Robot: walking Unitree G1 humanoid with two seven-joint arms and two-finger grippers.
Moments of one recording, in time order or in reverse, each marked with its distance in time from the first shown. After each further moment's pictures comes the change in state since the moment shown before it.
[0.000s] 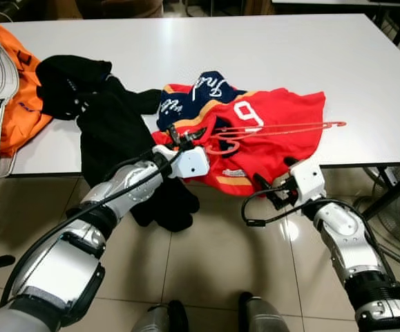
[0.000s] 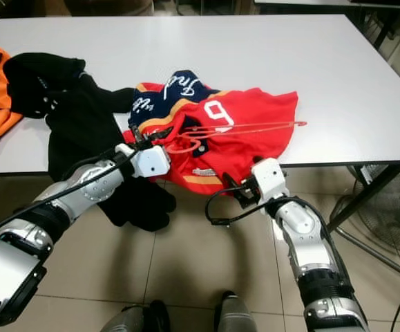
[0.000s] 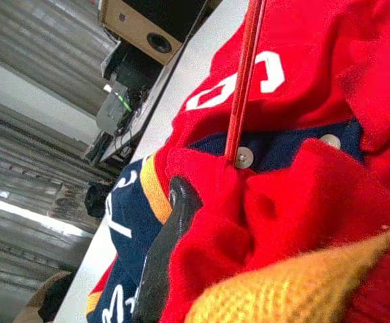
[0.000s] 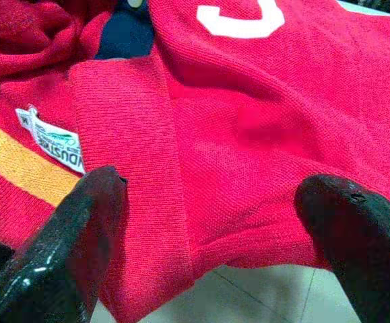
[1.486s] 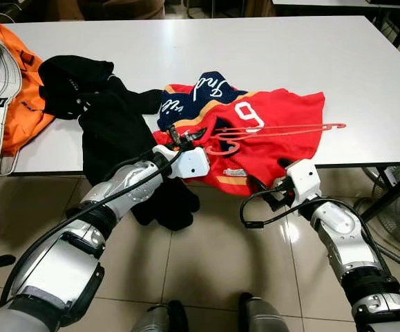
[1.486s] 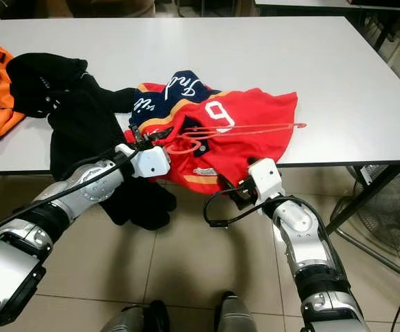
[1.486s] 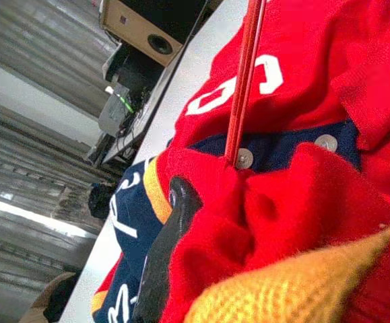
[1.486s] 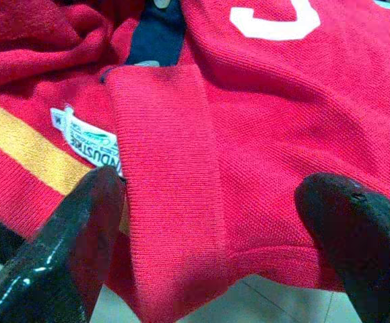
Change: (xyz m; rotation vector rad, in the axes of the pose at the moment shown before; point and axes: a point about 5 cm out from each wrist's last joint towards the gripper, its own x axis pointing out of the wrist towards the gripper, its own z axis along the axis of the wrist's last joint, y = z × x) left arm 0.000 0.000 0.000 0.009 0.001 -0.006; right arm 0.005 0.004 -0.002 0.029 0.003 0.075
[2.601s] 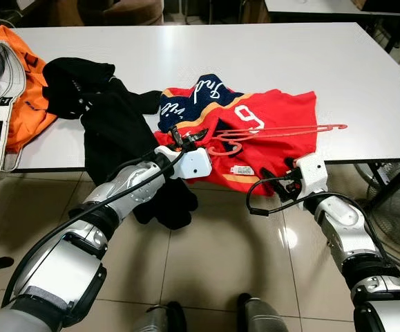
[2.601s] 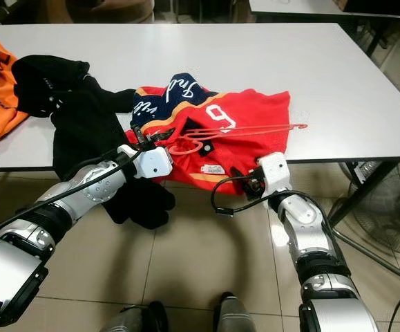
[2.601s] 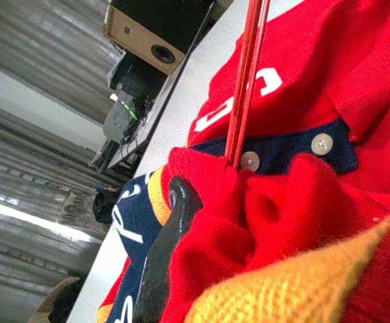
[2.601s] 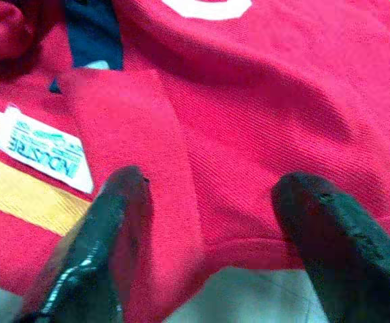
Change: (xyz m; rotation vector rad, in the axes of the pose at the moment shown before) left arm 0.002 -0.003 0.002 -0.006 0.004 -0.004; right arm 0.003 -0.022 -0.008 0.093 0.061 -0.110
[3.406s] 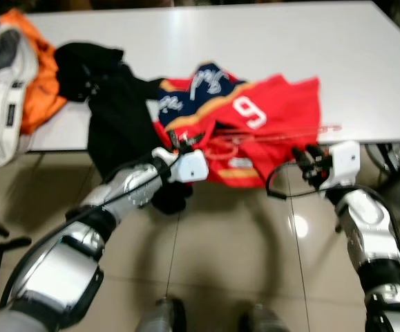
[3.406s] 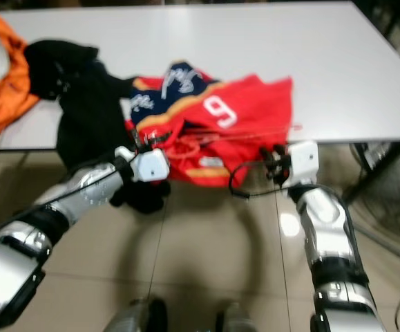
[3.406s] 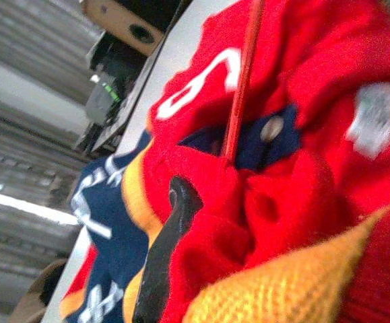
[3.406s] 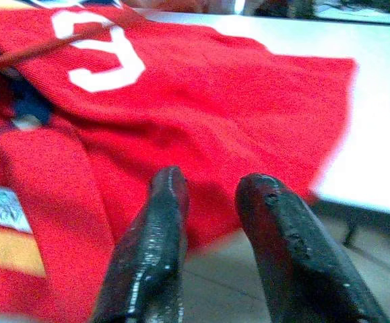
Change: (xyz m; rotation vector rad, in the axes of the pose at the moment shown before) left arm -0.003 -0.005 -0.002 -0.006 0.007 -0.011; right arm -0.020 -0.028 0.024 0.017 -0.151 -0.153
